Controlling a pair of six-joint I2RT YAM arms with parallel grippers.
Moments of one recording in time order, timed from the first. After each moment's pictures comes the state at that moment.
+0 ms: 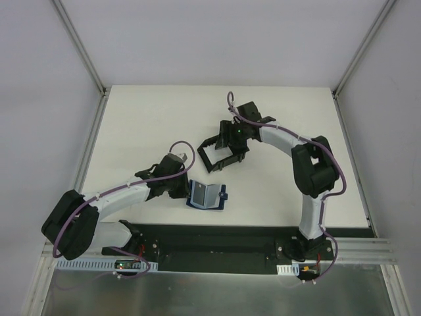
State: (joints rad) left arm -0.65 1.24 0.56 -0.30 0.18 -0.72; right arm 0.50 1.99 1.44 -0.40 -0.39 0.40
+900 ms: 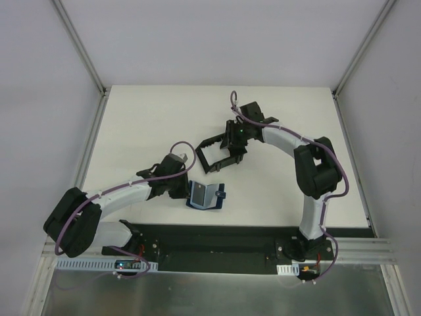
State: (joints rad) left arm -0.65 1.27 0.57 -0.30 0.18 -0.72; right arm 0.48 1.96 1.41 -0.38 -0.41 0.43
